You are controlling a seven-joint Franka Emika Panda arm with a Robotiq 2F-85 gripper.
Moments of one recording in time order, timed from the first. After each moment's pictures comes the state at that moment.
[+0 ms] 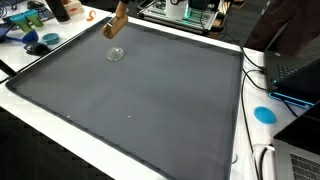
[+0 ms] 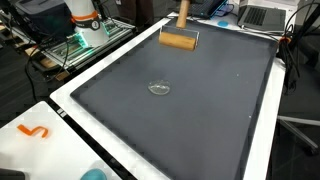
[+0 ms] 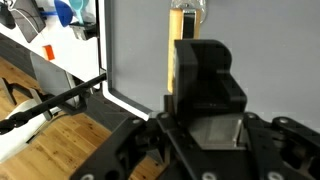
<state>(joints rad) 0.11 -0.06 0.18 -2.14 -0.69 2.12 0.43</state>
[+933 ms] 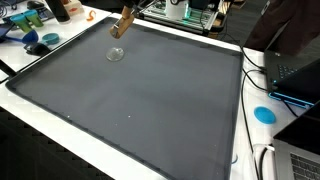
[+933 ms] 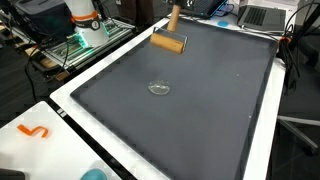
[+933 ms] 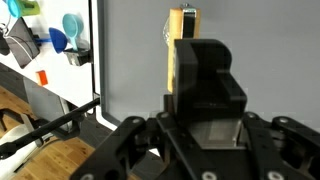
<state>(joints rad) 0.11 -0.05 0.18 -2.14 -0.61 2.04 0.41</state>
